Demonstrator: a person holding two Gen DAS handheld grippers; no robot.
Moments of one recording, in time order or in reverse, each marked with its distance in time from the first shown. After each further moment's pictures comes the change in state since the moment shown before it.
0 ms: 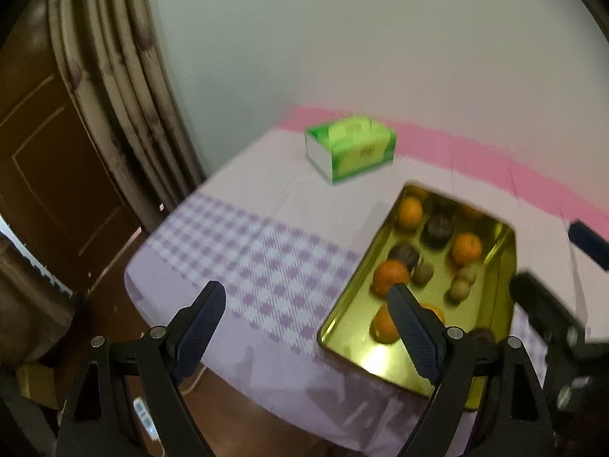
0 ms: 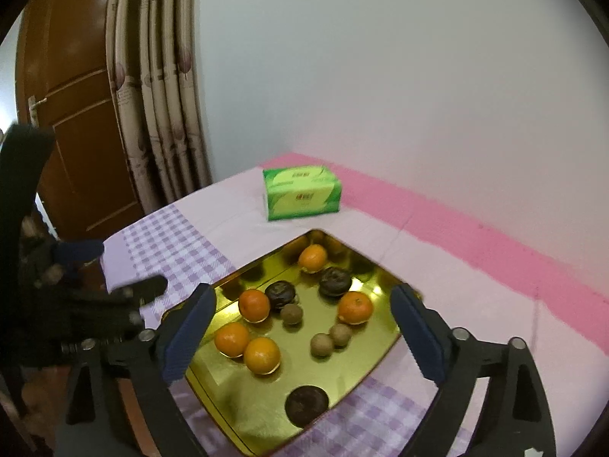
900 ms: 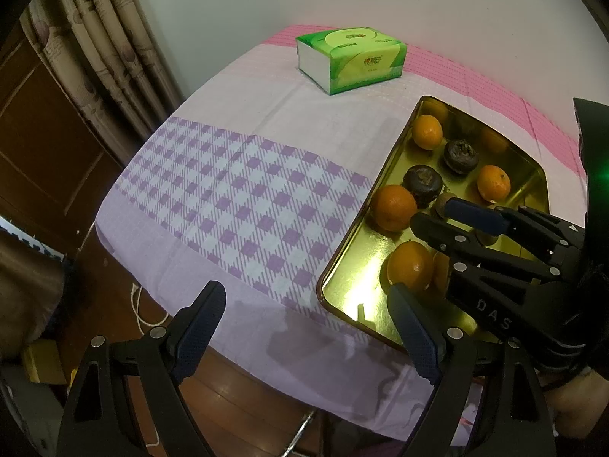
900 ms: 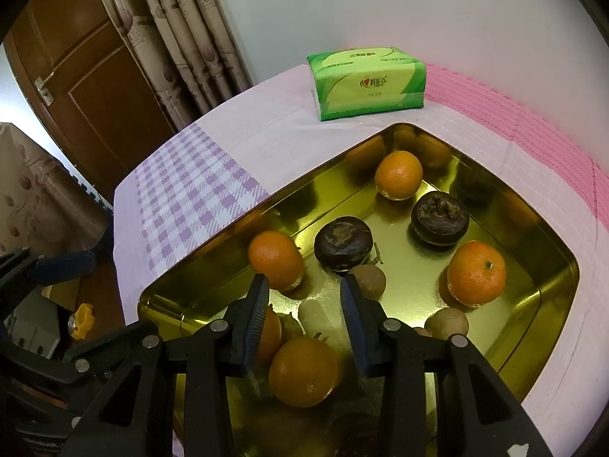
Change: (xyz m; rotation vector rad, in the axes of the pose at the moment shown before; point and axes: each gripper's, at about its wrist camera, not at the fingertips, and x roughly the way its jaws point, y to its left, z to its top) left arm 0.072 -0.001 -0.019 0.017 0.334 -0.036; right arm 0.142 0.013 -0.026 0.055 0.368 0.282
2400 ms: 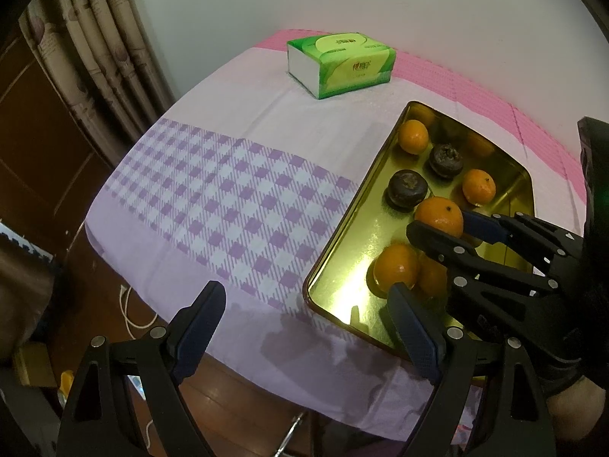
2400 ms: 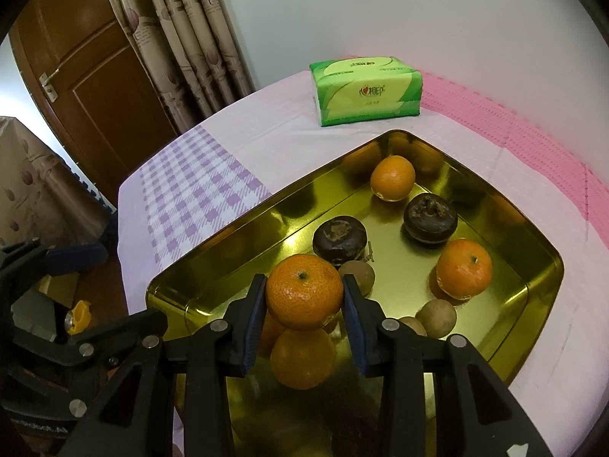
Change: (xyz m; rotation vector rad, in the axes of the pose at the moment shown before) left arm -0.005 -0.002 0.000 -0.005 -0.010 -0.051; right arm -0.013 0.004 -0.003 -0.015 -0.014 -0.015
